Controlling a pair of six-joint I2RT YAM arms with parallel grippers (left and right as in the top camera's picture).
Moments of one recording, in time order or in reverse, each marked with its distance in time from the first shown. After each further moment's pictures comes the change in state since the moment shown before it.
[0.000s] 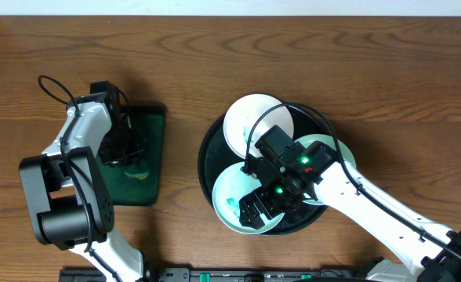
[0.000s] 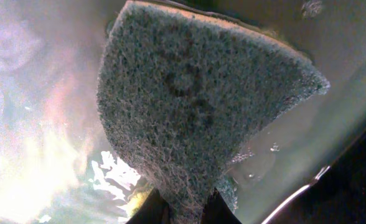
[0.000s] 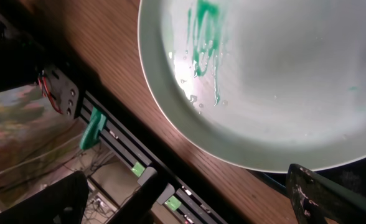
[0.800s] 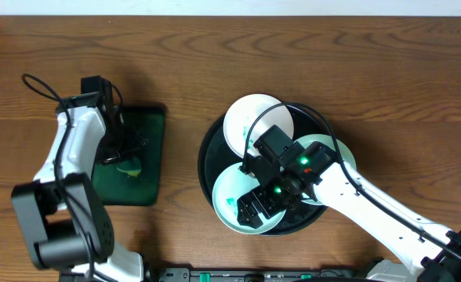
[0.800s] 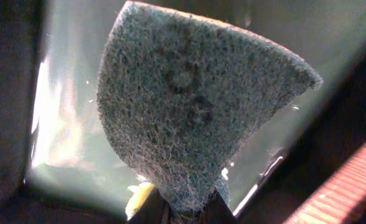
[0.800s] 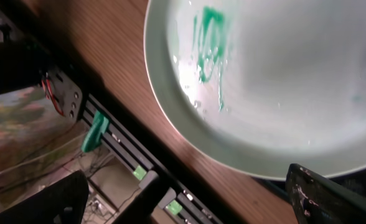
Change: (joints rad) left arm 0.000 -0.131 0.000 -0.037 -0.037 -0.022; right arm 0.005 0.000 0.000 0.032 -0.003 0.000
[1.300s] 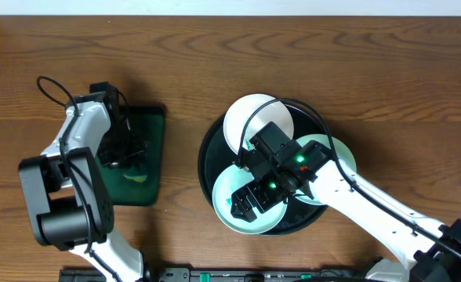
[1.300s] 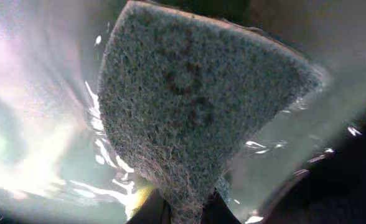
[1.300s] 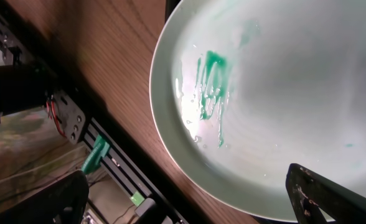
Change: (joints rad) left arm 0.001 0.120 0.006 0.002 0.045 -0.002; right arm -0.003 0.030 0.000 0.099 0.001 -0.002
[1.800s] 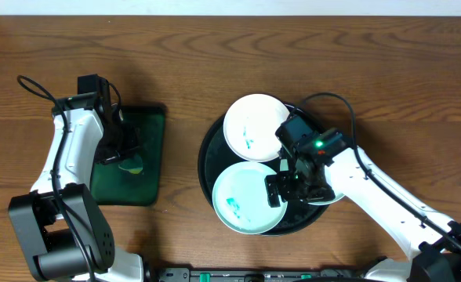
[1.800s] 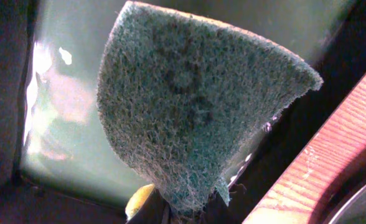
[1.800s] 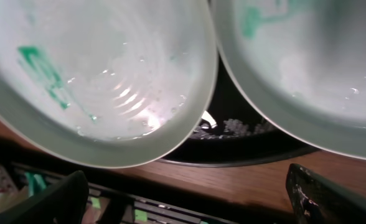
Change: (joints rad) left arm 0.000 -0.178 0.000 -0.028 0.004 -0.003; right arm -0.146 0.000 -0.005 -0.238 0.258 0.253
